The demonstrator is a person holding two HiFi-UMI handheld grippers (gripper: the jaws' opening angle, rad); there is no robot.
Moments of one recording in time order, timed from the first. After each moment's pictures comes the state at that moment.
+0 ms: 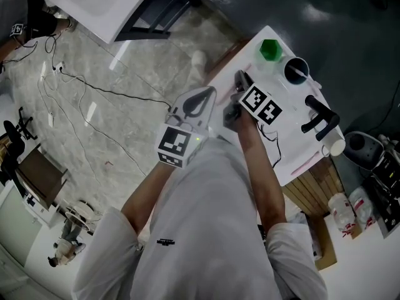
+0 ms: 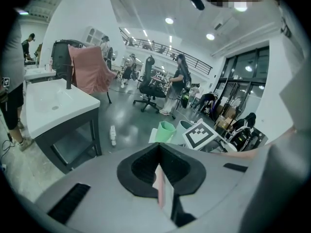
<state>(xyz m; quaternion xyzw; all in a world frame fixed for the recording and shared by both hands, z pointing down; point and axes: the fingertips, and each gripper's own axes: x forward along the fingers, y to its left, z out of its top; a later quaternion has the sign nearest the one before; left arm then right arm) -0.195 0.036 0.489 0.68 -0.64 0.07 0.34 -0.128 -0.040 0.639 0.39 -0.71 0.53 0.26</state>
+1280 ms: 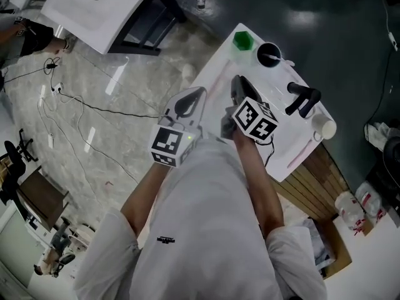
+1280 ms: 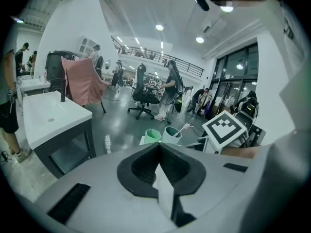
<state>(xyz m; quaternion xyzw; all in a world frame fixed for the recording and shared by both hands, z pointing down) -0.156 0.045 0.451 0.70 -0.64 0.07 0.29 -0.078 -0.041 0.542 0.39 -0.79 0.43 0.19</state>
